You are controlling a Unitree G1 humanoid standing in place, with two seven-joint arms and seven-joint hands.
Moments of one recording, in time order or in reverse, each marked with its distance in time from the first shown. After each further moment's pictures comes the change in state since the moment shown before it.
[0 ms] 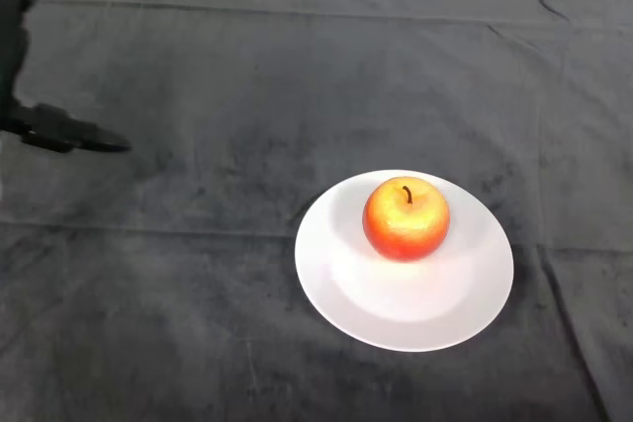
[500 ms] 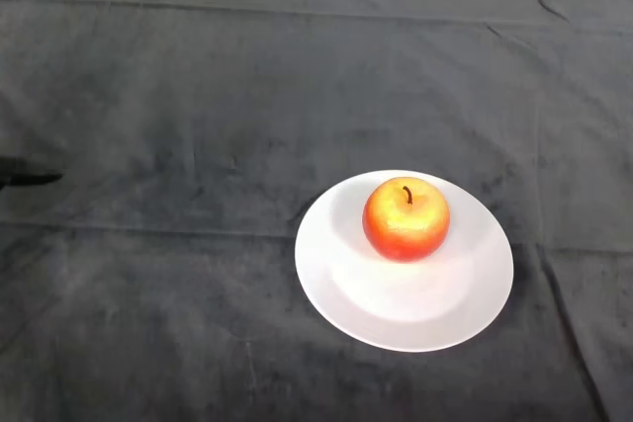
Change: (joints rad) left arm 0.126 0.094 0.043 0.020 -0.001 0.140 0.090; right arm 0.001 0.001 0.005 0.003 -0.001 0.000 0.000
